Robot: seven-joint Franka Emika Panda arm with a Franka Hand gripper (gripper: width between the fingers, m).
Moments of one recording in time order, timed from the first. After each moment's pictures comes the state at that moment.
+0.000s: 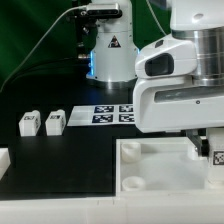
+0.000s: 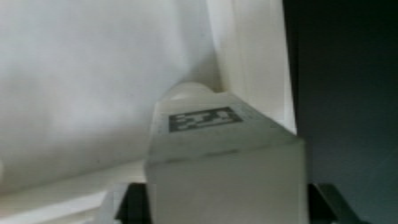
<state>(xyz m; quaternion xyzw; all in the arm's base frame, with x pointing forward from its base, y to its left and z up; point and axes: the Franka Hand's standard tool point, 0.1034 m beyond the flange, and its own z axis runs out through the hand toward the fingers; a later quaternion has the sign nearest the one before) 0.635 0.117 0.075 -0.99 0.15 0.02 0.07</state>
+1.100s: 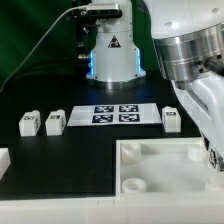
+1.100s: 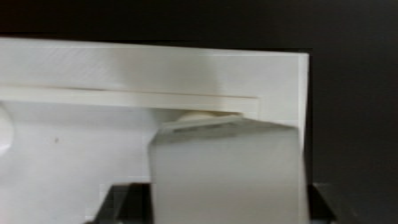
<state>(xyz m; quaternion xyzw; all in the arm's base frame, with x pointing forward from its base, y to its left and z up) 0.635 0.112 0.071 -0.74 0.66 0.07 0.10</state>
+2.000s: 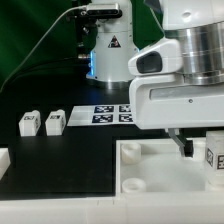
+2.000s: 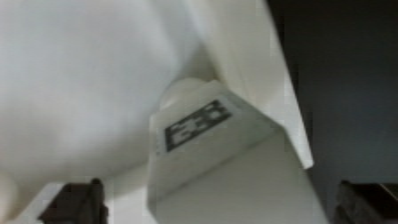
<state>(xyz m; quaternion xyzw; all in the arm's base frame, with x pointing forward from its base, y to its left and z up) 0.638 0.116 0.076 -0.99 0.13 -0.02 0.07</state>
